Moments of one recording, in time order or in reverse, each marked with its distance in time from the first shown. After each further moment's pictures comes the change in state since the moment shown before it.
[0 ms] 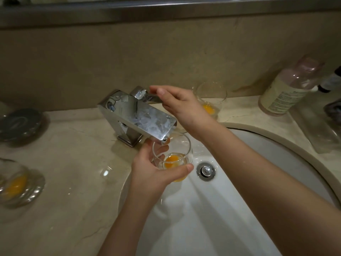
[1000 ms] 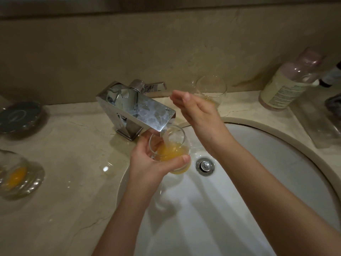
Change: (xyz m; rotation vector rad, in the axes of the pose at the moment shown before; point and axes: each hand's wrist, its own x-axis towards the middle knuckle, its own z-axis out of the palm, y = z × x) left_hand -0.001 -0.001 0.001 -0.104 0.006 -0.009; right_hand -0.048 0.013 -0.014 0.089 0.107 0.033
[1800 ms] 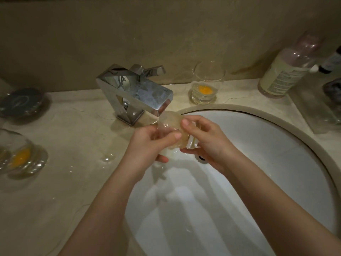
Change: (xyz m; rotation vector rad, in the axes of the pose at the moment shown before) left_hand 0.000 0.012 -0.007 0.186 -0.179 -0.140; right_hand -0.058 0.024 -0.008 0.240 0.009 0.409
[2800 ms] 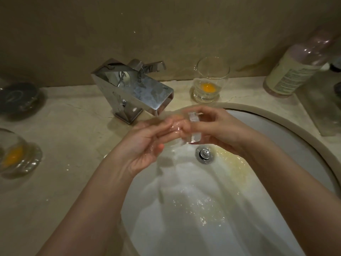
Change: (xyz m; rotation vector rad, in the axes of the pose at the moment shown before) left_hand 0.013 0.017 -0.002 -0.564 -0.182 -0.266; right_hand 0.019 -0.029 -0.027 -0.269 -0.229 0.025
